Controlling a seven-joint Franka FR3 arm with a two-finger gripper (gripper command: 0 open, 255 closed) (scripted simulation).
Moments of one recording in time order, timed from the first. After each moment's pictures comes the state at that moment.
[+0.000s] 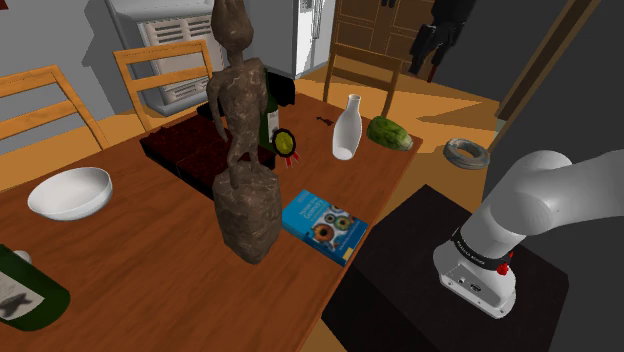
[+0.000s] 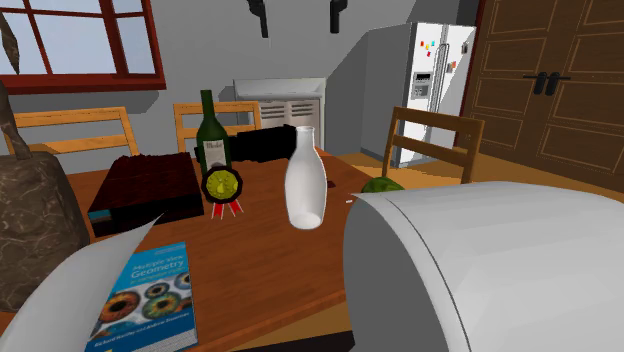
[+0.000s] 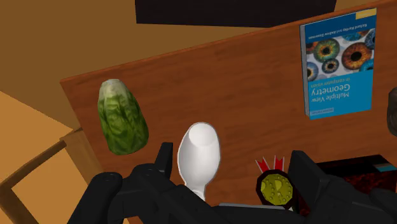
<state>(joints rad) 0.02 -0.77 -0.01 -2.27 -0.08 1.60 0.04</state>
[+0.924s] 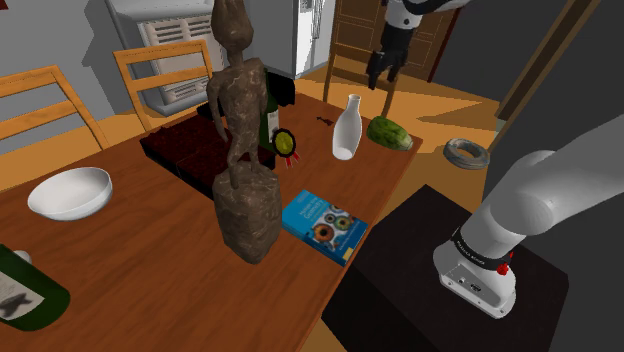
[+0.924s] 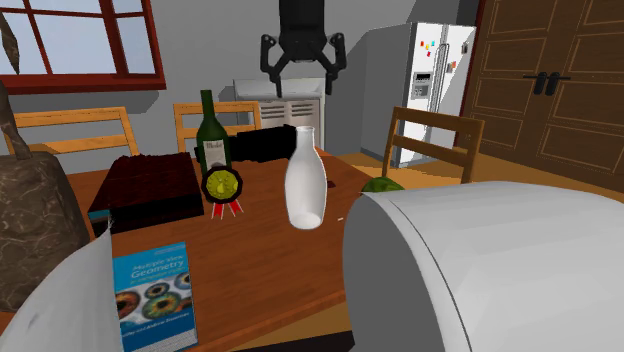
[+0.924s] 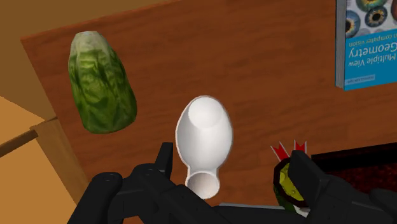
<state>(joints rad) 0.03 -0.39 -0.09 -2.22 -0.07 1.90 -0.03</state>
